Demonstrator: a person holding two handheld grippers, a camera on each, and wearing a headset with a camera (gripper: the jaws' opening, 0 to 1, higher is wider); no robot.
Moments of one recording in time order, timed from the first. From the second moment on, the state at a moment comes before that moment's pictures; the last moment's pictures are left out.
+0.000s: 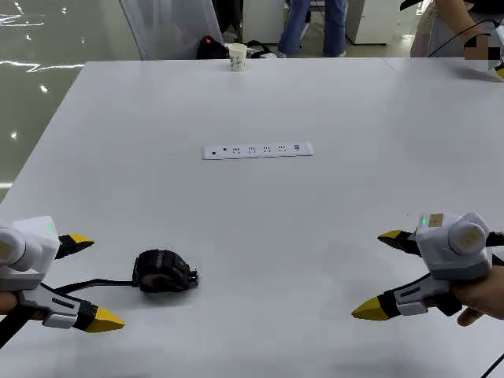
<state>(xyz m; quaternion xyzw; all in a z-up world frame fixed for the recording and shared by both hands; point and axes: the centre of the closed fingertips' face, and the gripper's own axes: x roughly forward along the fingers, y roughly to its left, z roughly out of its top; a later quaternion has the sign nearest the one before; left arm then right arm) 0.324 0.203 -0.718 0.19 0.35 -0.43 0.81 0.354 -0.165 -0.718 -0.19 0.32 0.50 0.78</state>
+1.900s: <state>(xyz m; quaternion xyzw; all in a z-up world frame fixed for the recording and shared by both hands) 0.367 0.147 -0.763 0.31 0.39 -0.49 0.72 0.379 -0.036 -0.752 -0.24 0.30 0.60 0.70</state>
